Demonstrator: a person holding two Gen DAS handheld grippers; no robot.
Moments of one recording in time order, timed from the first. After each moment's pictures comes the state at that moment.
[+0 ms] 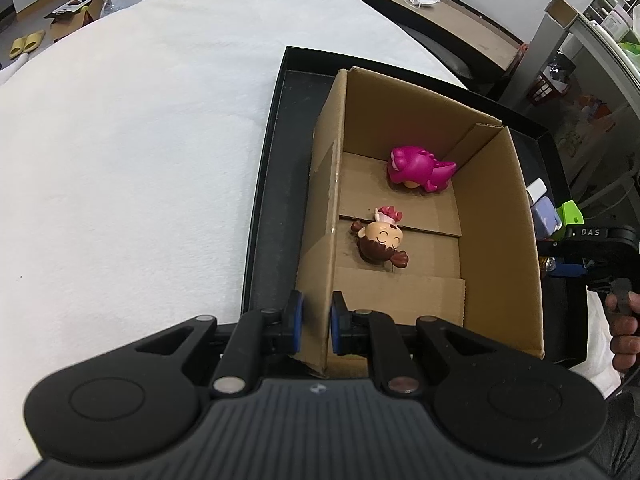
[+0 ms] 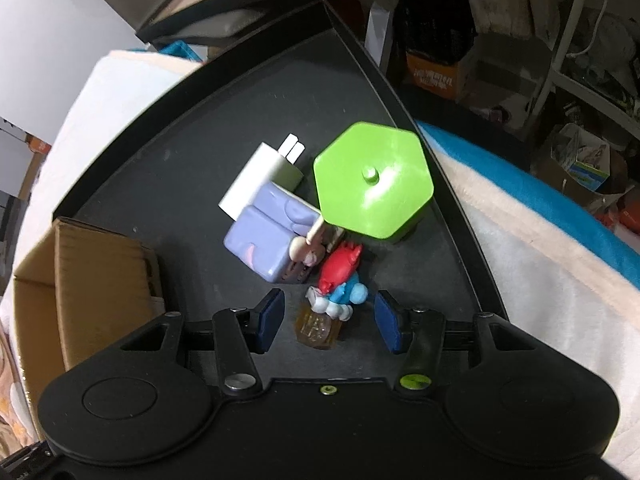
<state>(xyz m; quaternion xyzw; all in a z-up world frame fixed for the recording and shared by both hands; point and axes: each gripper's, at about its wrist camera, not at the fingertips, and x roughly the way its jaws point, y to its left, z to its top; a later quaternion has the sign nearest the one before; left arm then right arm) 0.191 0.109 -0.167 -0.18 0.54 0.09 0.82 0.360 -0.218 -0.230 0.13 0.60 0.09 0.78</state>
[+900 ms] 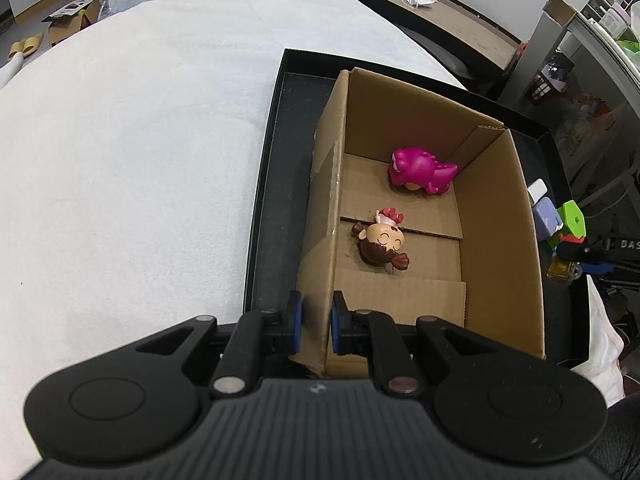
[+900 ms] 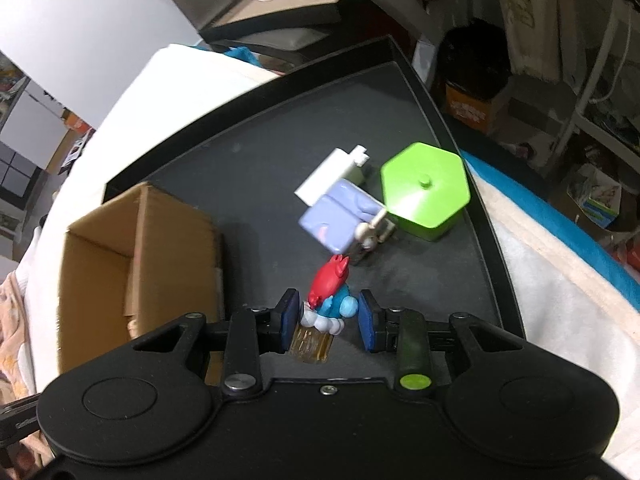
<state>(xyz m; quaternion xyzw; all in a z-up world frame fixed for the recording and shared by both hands) 0.192 0.110 -0.167 -0.17 0.53 0.09 0.82 0.329 -0.203 -0.179 0.10 0.57 0.15 0.80</state>
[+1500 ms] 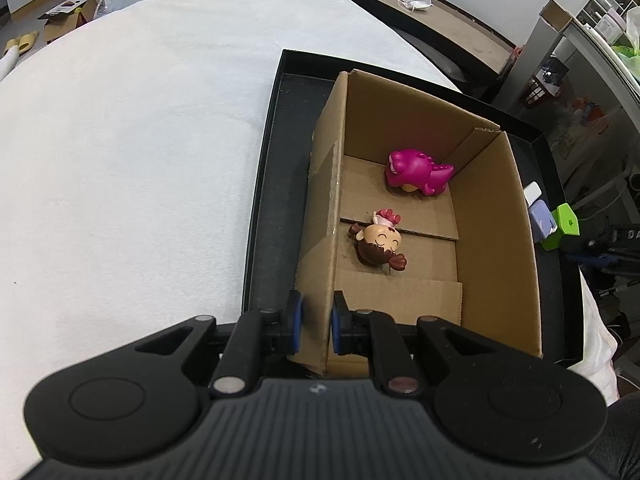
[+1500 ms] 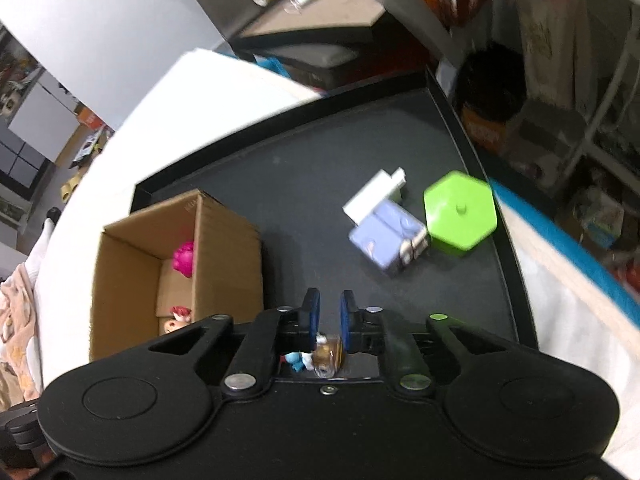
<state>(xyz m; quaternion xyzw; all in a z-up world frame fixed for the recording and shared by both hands) 0.188 0.114 -0.168 -0.18 0.53 0.08 0.83 0.326 -0.184 -0.157 0.09 0.56 0.16 0.81</state>
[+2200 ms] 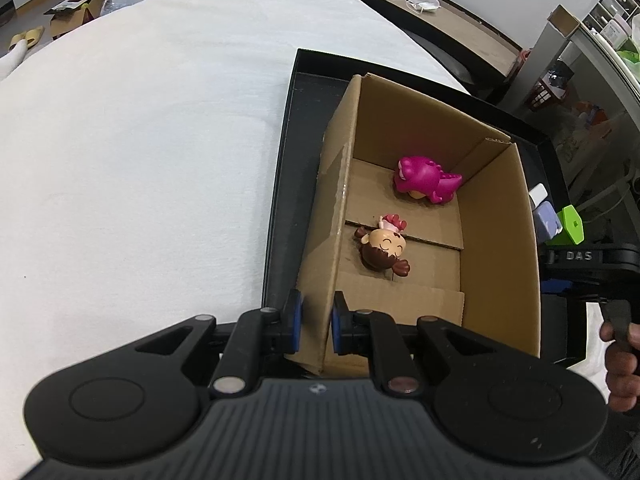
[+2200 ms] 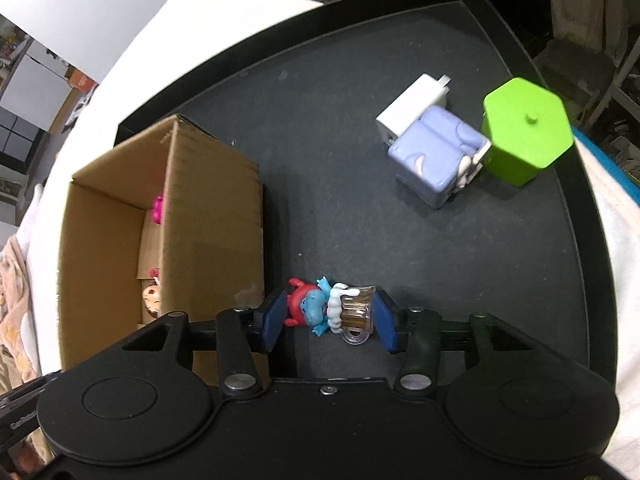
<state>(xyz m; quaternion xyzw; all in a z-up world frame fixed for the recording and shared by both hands) 0.191 0.113 -0.168 -0.18 0.53 0.08 0.82 0.318 -0.144 -0.208 0.08 0.62 0.16 0.76</state>
